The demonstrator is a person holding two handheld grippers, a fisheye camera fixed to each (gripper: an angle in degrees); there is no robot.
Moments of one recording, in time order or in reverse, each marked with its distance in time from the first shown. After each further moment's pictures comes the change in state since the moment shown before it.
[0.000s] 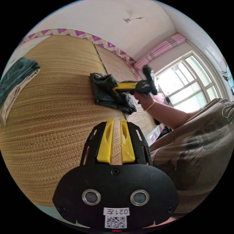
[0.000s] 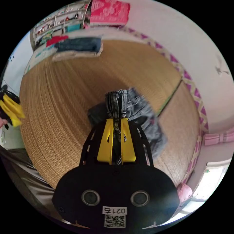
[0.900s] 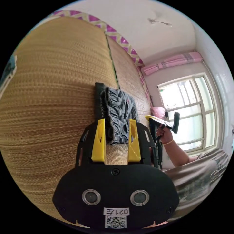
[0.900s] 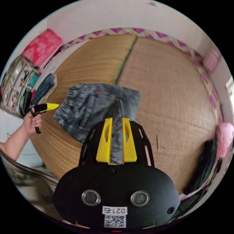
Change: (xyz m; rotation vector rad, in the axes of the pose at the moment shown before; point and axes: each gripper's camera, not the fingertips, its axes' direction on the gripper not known) left arm -0.180 -0.178 0.124 -0.077 0.172 -0.235; right arm 0.269 0.157 -0.053 0.035 -0.310 0.769
